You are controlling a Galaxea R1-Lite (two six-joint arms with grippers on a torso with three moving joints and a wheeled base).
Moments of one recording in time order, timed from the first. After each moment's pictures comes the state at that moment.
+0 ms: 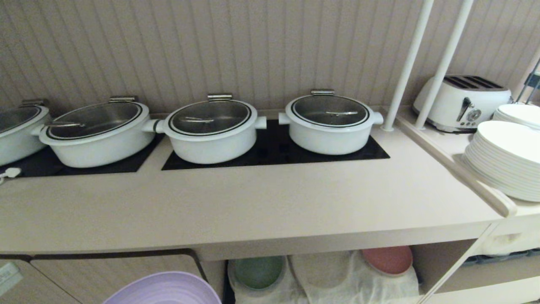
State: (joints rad) left arm -0.05 0.91 -0.62 0.81 -0.24 -0.35; right arm 0.00 0.00 0.00 0.00 0.01 0.01
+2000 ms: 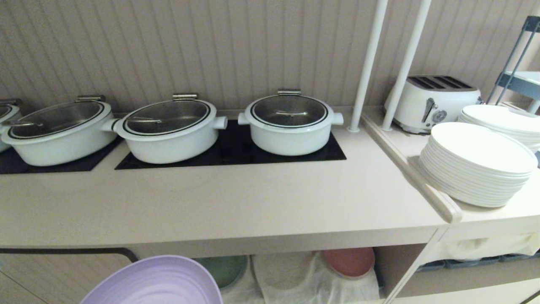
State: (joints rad) left arm -0.05 0.86 -0.68 0.82 -0.24 -0.35; right arm 0.00 0.00 0.00 0.00 0.01 0.01
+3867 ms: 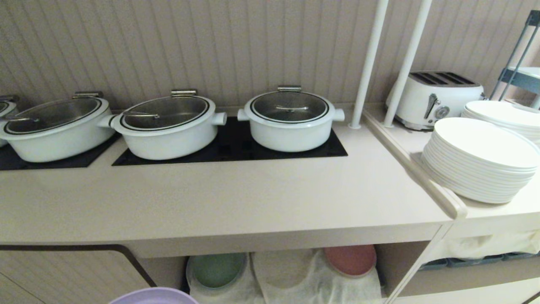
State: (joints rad) left arm -0.05 0.73 -0.64 0.93 -0.24 -0.35; right arm 0.00 0.00 0.00 0.00 0.01 0.01
